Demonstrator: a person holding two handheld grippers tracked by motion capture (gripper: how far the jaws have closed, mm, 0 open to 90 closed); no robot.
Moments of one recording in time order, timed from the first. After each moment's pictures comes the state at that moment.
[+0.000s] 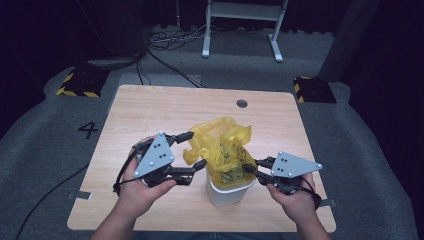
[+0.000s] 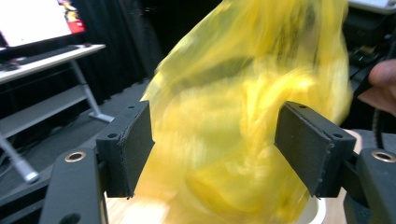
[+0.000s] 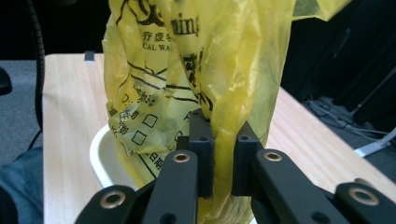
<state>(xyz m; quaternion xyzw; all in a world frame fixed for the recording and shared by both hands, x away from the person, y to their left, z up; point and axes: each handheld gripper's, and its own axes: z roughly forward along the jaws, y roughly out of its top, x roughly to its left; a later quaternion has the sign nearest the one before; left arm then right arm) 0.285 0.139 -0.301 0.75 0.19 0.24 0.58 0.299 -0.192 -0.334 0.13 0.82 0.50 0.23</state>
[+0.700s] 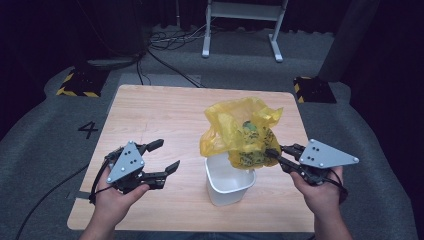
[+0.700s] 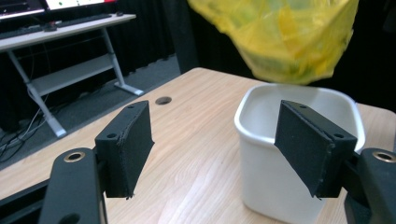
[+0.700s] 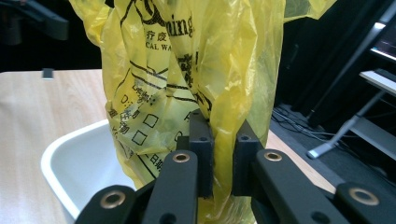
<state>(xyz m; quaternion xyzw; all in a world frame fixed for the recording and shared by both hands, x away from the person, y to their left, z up) 0.280 0.190 -0.341 0.75 0.26 0.25 0.55 0.302 -0.234 -0.296 0.16 0.80 0.51 0.29</state>
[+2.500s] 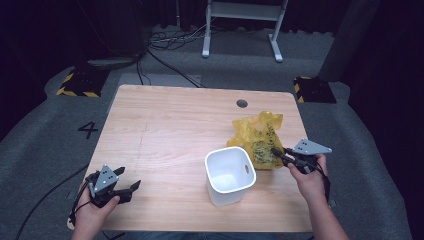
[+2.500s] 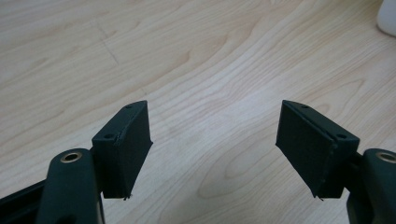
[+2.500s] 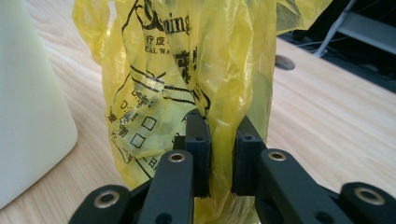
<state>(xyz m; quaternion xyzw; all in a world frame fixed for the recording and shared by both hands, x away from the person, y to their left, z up) 0.290 0.289 -0.485 0.79 0.41 0.24 0.40 0.386 -0.289 -0.430 0.30 0.81 0.44 0.25</state>
